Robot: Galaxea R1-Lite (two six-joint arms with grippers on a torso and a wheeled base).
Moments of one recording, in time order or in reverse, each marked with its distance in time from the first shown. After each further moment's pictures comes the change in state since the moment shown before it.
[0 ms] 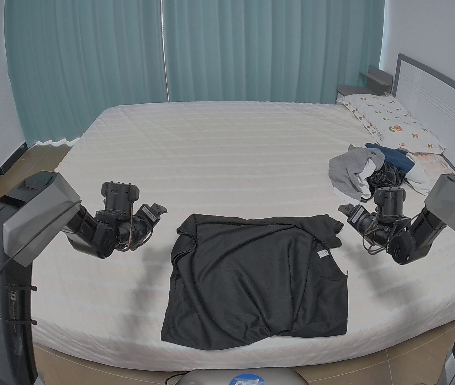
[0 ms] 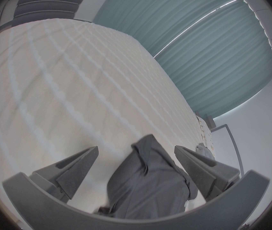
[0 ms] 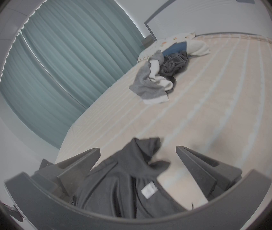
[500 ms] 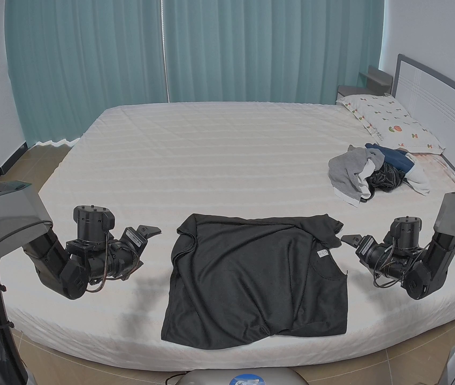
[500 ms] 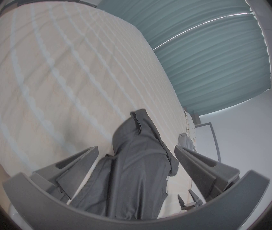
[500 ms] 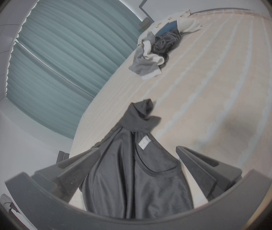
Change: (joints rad) left arm -0.026 -0.238 0.549 -0.340 -0.149 -0.134; right arm -0.010 -0.075 0.426 -0.298 0.194 0.081
